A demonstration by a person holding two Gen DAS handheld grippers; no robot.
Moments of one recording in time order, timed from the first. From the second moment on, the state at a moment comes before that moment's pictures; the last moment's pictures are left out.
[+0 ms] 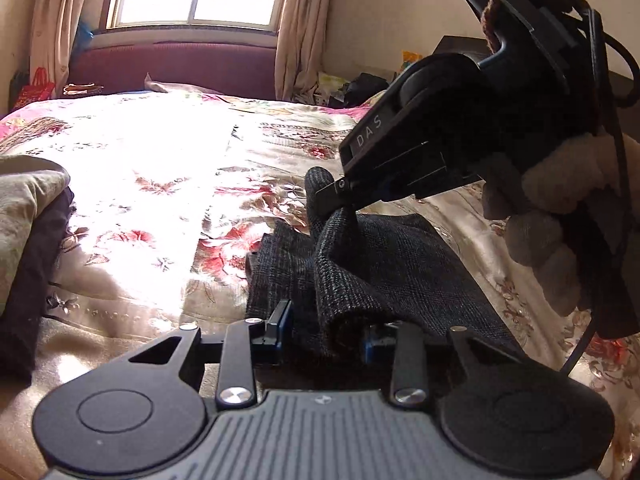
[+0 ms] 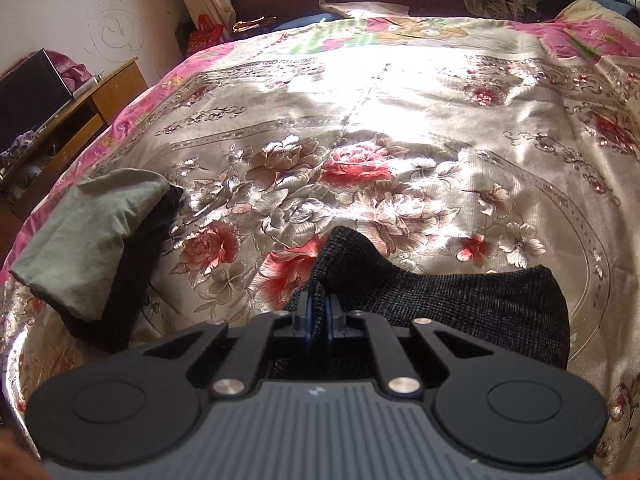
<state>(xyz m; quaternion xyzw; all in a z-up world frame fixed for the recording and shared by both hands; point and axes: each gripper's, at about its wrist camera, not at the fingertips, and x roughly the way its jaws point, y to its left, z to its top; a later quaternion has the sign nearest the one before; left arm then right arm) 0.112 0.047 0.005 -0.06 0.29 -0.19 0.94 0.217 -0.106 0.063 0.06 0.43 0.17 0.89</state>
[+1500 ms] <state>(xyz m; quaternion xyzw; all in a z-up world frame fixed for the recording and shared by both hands) 0.105 -0.007 0.021 0.07 0.35 -0.09 0.93 0.070 -0.213 0.023 0.12 0.39 0.07 0.91</state>
